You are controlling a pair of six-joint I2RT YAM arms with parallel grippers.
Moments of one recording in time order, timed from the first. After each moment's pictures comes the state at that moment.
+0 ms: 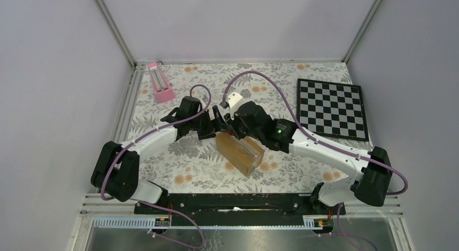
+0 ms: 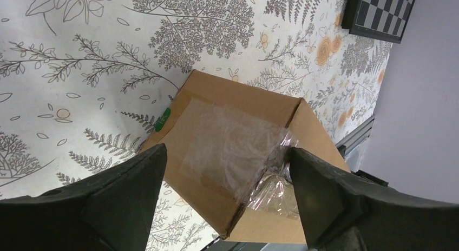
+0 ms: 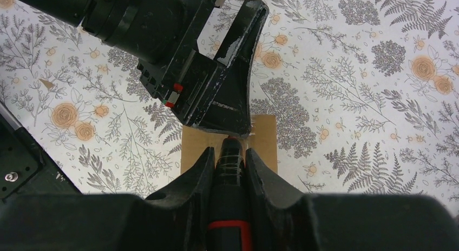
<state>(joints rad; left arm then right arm) -0.45 1.42 0.83 -0.23 0.41 -0.76 1.01 1.39 1.18 -0.36 0.19 0.08</state>
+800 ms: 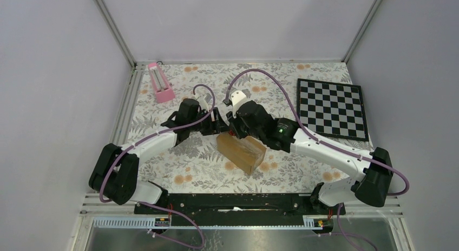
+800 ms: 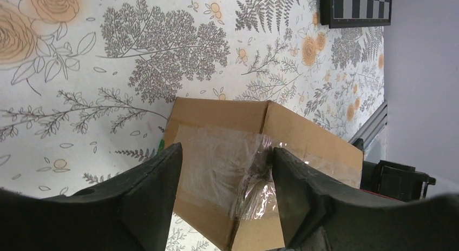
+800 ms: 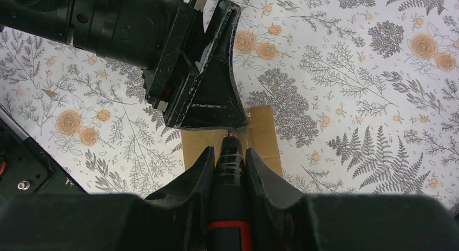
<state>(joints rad) -0.46 1.39 0.75 -0.03 0.43 -0.64 1.01 1.38 1.20 -0.41 0.22 0.16</state>
